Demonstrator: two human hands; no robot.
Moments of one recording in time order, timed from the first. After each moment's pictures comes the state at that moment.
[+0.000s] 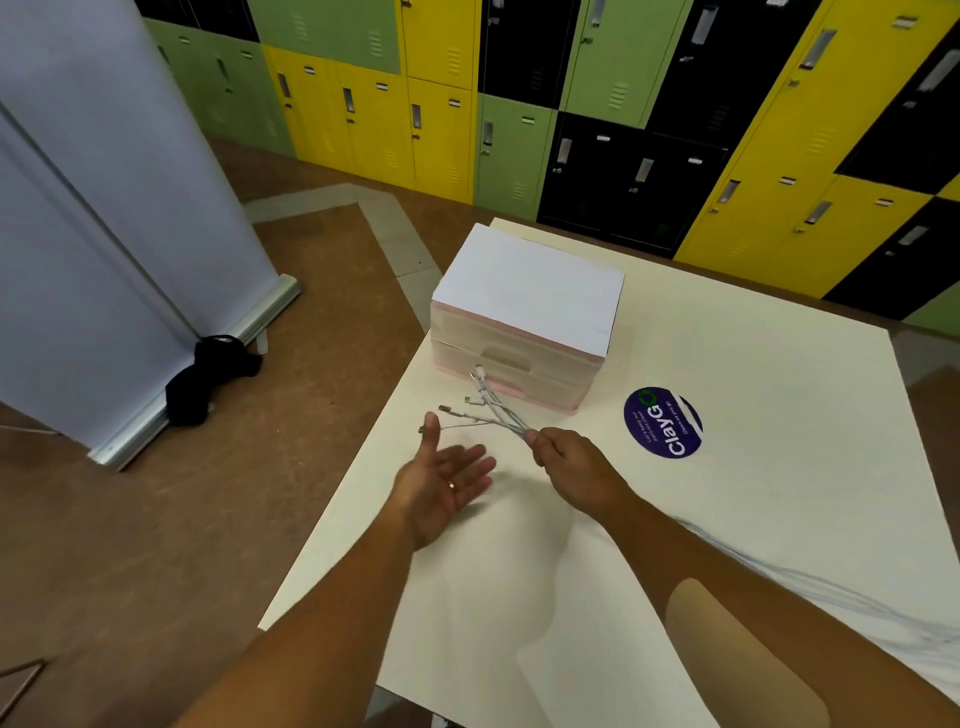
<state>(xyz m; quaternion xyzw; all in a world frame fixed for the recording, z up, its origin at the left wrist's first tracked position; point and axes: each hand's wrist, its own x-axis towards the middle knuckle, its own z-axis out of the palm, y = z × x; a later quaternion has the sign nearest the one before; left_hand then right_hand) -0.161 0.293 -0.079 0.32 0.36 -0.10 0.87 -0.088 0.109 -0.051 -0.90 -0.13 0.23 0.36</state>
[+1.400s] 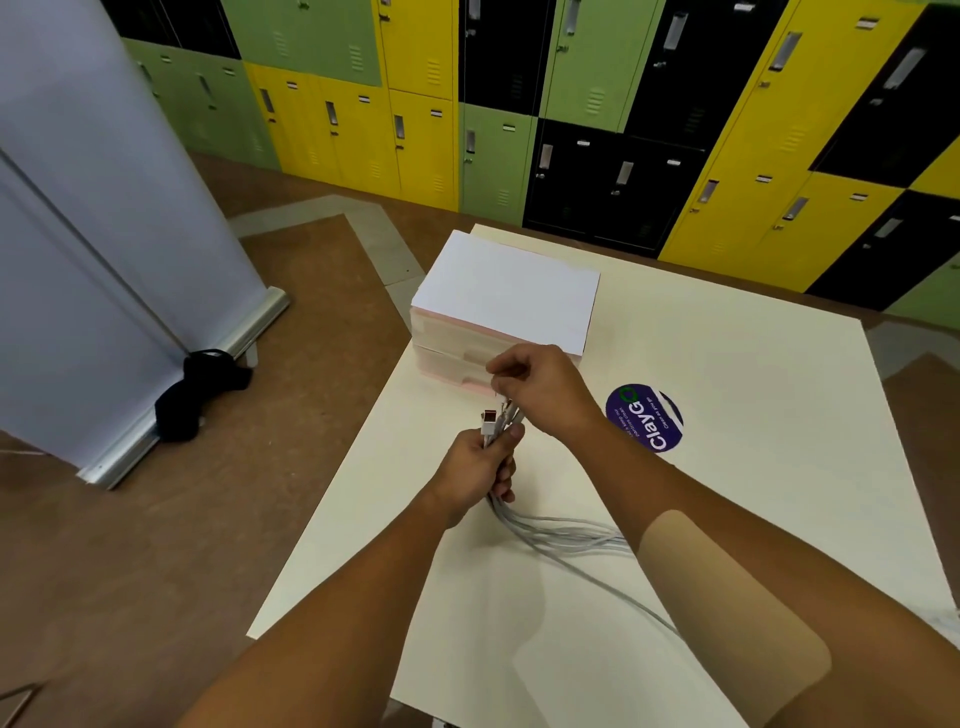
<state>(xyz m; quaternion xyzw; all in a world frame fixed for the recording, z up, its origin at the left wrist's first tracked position) -0.139 0.244 -0.048 0.65 0.16 -0.13 0.74 -0.050 0.143 0.017 -0.85 -0.14 0.14 0.48</state>
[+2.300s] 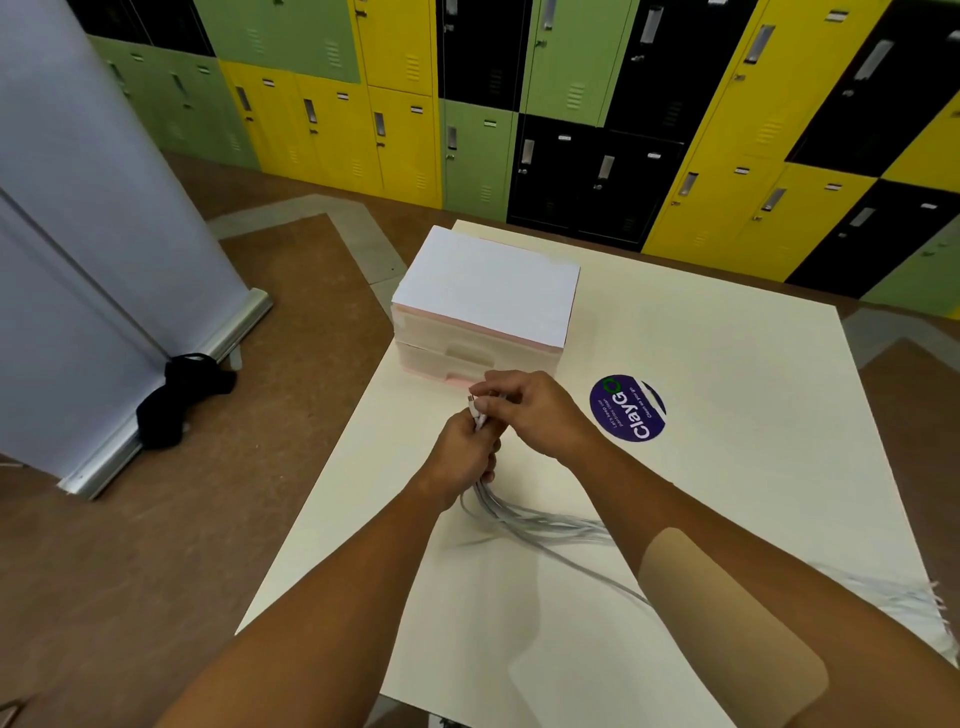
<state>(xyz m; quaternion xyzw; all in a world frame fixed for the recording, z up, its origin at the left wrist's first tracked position) -0.128 0.239 -0.041 0.69 0.16 -0.11 0.70 -0.070 0.121 0.005 -0.83 -0.15 0.21 0.49</state>
